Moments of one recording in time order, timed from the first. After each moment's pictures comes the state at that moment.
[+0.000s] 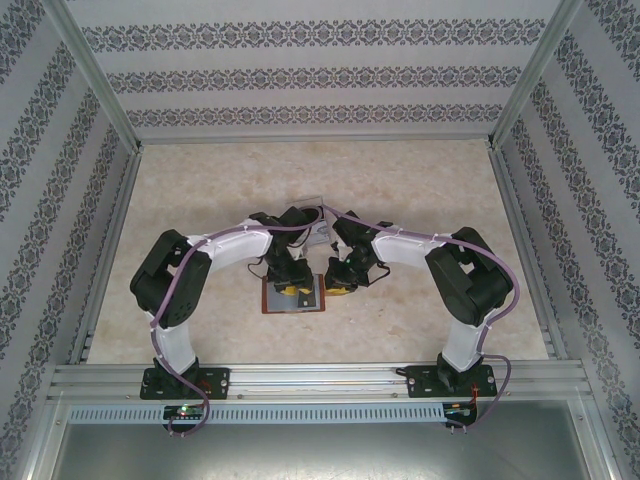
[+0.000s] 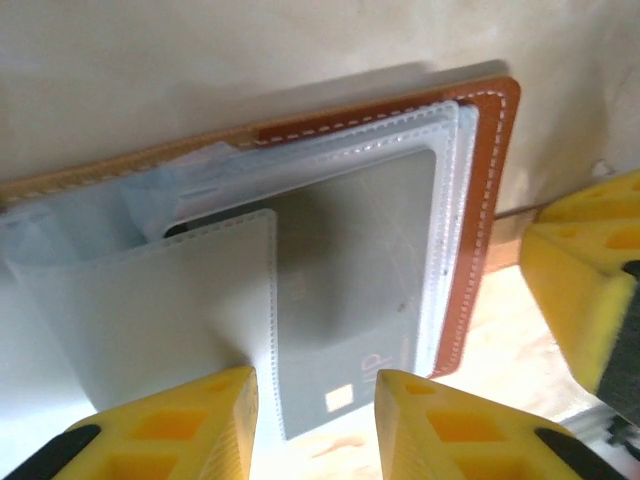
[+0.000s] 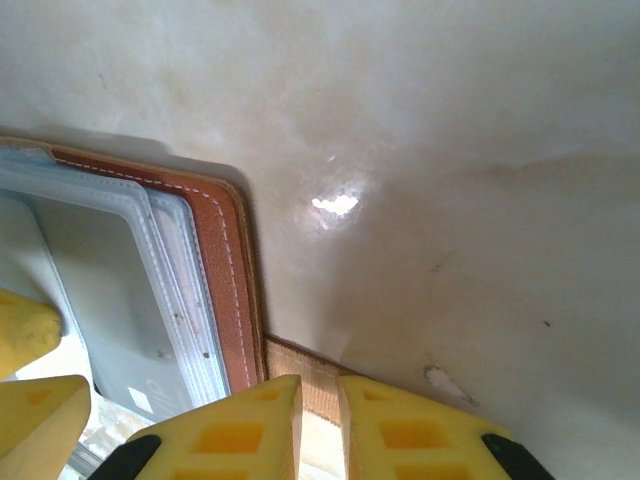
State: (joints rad) left arm -0.62 1.85 1.21 -0.87 0.39 -0.60; right arm 0.62 1.82 1.03 -0.58 -0.49 0.64
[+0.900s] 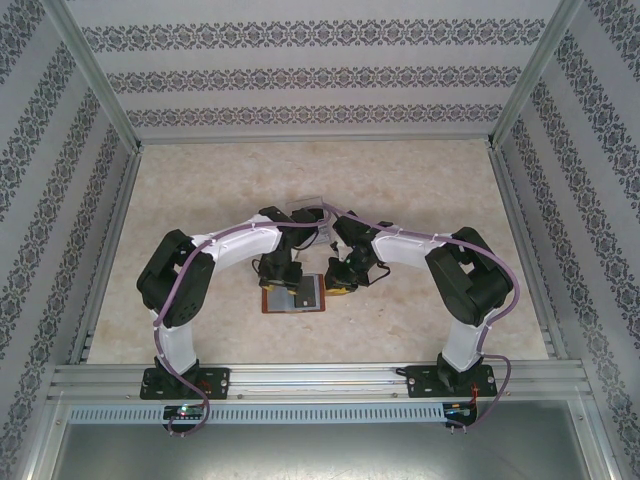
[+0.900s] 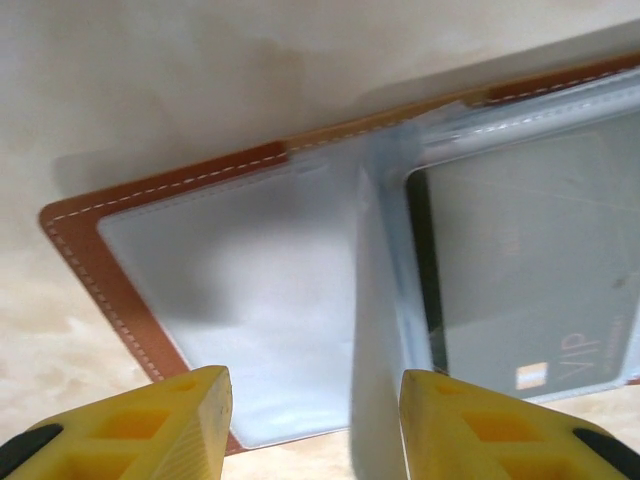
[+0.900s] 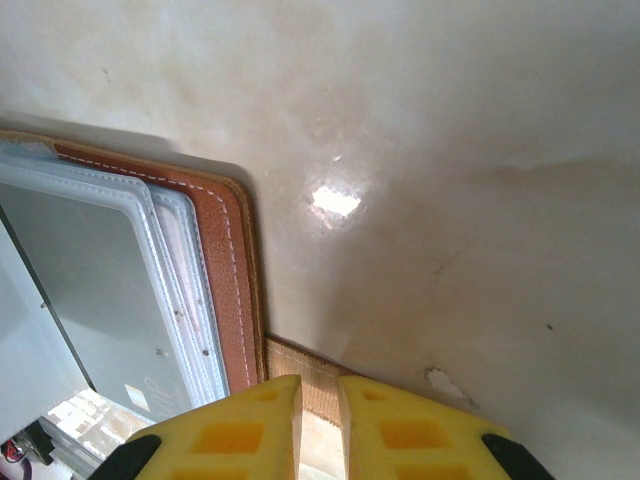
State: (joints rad) left arm -0.67 1.87 1.31 -1.12 0.08 -0.52; right arm 0.62 1.82 1.03 -0.58 -0.49 0.62
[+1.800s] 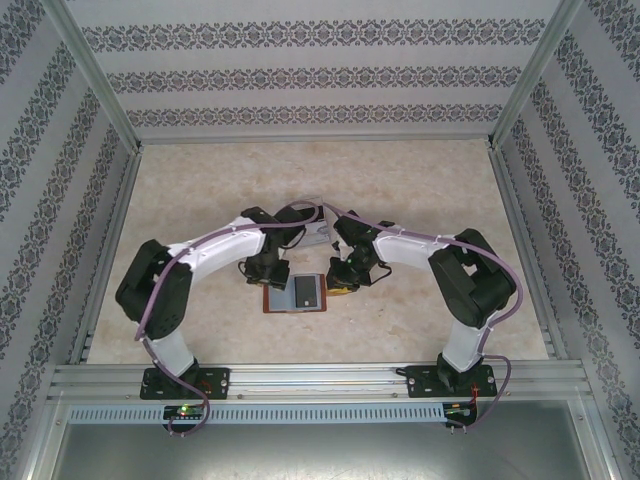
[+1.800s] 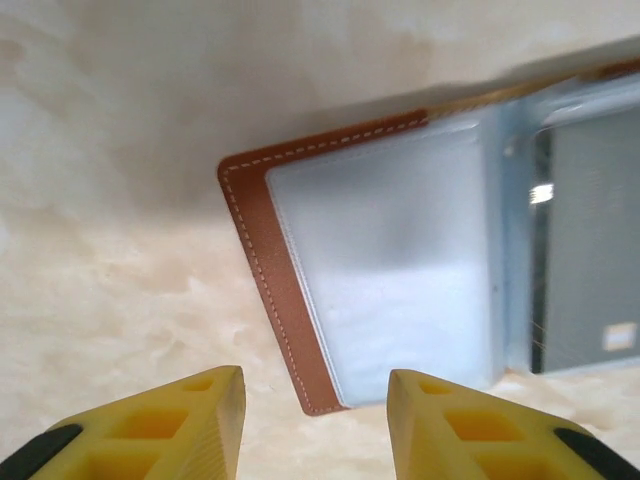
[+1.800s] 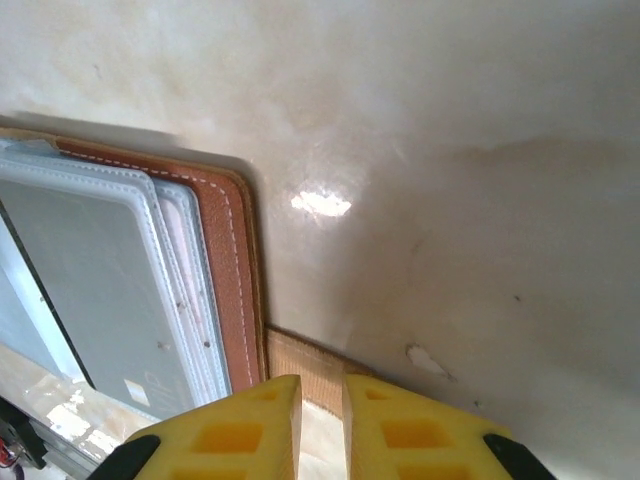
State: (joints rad) left arm -0.62 1.72 1.23 -1.11 0.02 -0.50; right arm 0.62 1.79 1.03 -0.61 -0.46 0.63
